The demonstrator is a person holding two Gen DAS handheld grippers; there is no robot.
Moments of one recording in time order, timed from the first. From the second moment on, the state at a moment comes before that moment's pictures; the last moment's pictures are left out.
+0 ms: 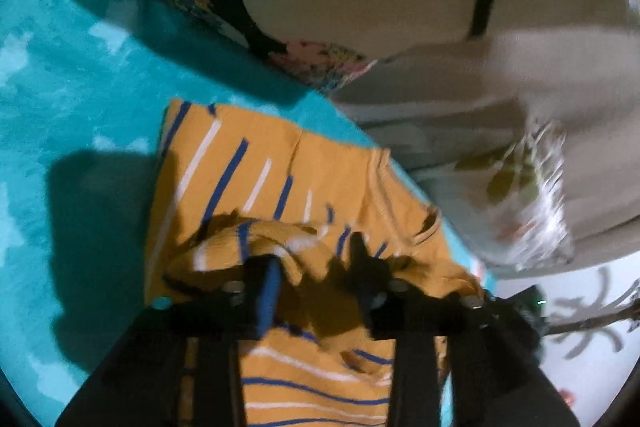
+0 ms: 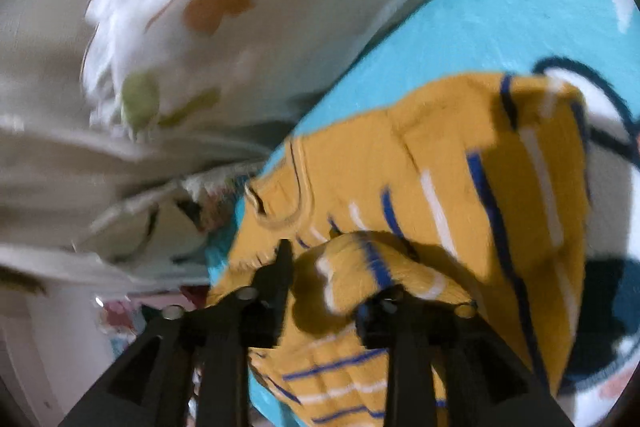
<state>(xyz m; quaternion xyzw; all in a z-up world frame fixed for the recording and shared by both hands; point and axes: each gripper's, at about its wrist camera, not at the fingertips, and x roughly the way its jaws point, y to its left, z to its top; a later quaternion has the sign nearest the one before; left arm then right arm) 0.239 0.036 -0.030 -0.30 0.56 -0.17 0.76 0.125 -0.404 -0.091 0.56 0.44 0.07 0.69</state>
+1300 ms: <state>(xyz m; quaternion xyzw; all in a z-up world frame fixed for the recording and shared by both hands) 0.062 0.049 0.024 -0.11 0.52 -0.02 0.85 0.007 -0.404 -0.039 0.17 0.55 -0.12 0.81</state>
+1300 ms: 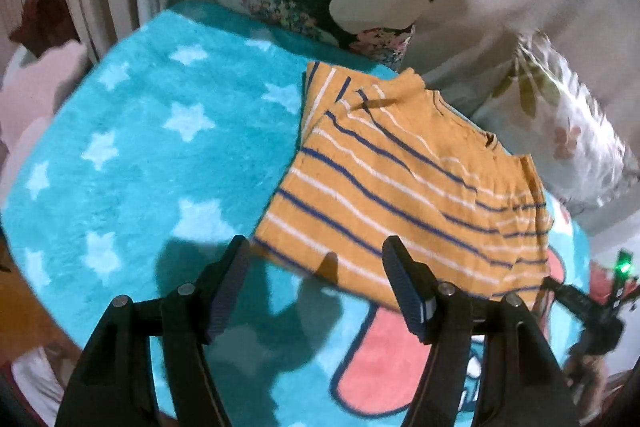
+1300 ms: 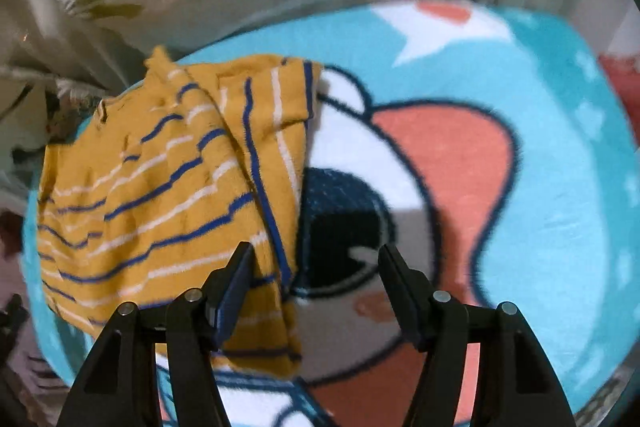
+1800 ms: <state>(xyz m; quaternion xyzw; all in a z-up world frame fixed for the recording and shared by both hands) -0.008 0.032 0.044 -0.09 0.50 -0.02 0.86 -0.058 -0.334 0.017 0.01 0.51 -0.14 0.85</state>
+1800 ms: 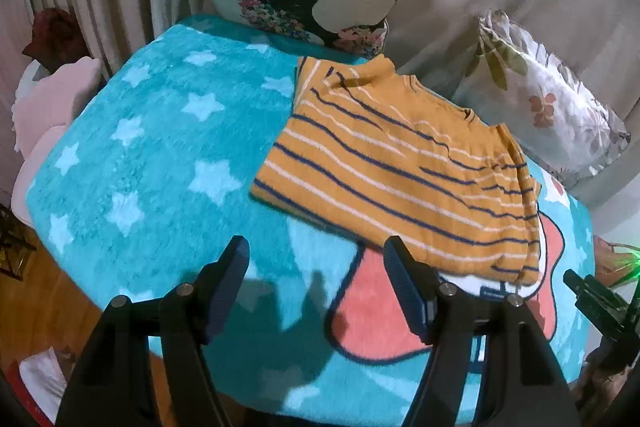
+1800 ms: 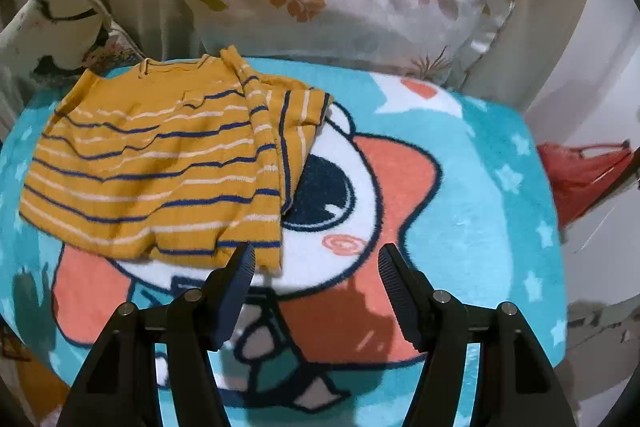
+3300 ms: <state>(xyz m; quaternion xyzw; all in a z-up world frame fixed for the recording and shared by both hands) 0.144 0.150 -0.058 -0.11 0.60 -0.08 0.79 0.088 -0.134 -0.005 0.01 0.59 -0.07 0.81</state>
